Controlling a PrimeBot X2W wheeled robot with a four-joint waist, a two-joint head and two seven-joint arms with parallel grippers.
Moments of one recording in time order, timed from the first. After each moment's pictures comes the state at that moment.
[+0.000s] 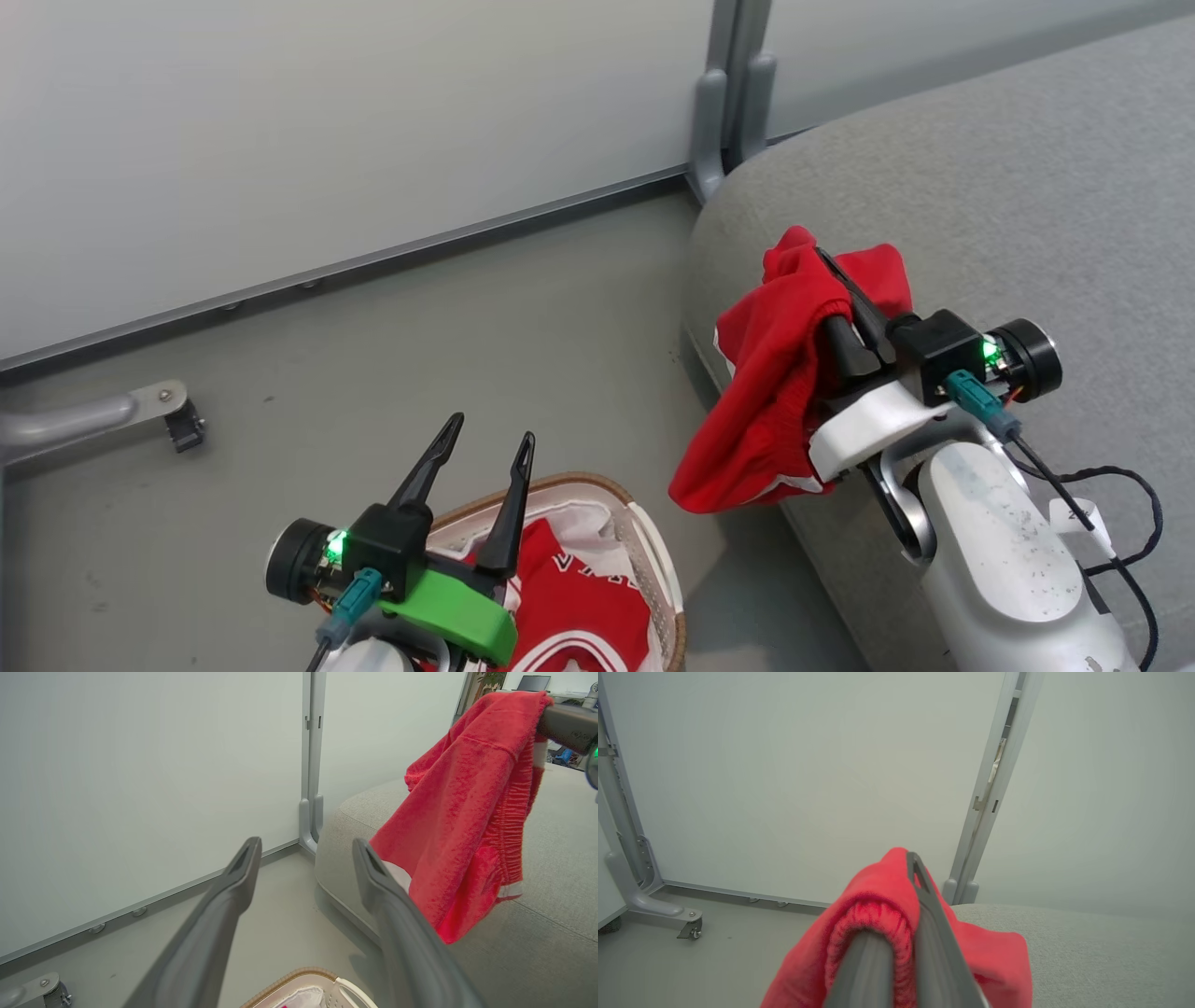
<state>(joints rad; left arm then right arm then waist) -0.13 0.11 -0.41 0.23 -0.23 -0.10 -0.26 -0.44 -0.05 0.19 0.36 0.01 0.13 -0.26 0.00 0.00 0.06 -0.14</state>
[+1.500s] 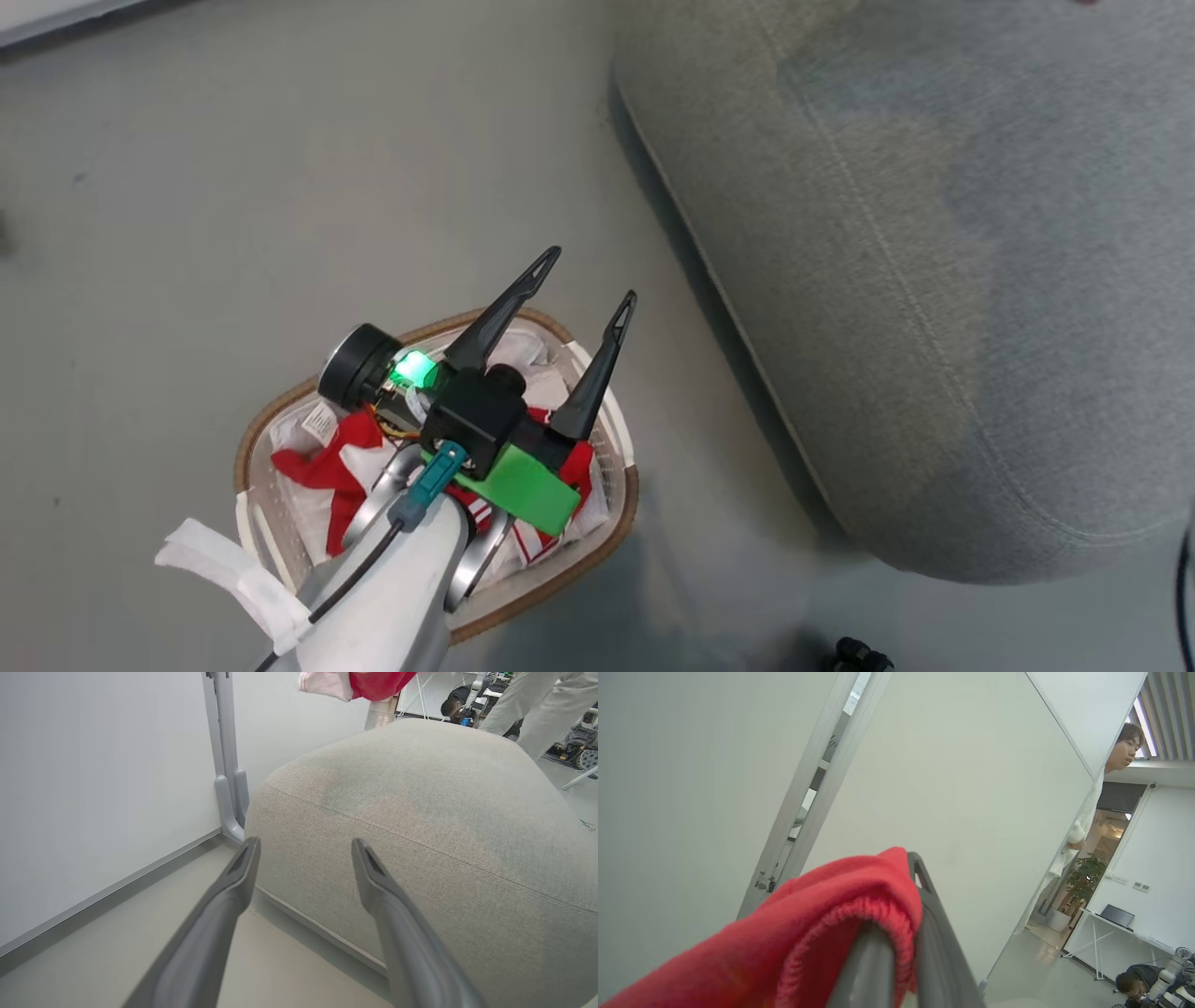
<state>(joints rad) -0.45 0.13 -0.57 0.22 -0.14 -0.13 -0.26 -1.08 -0.23 -0.24 0.31 -0.20 0.13 -0.26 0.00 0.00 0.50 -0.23</state>
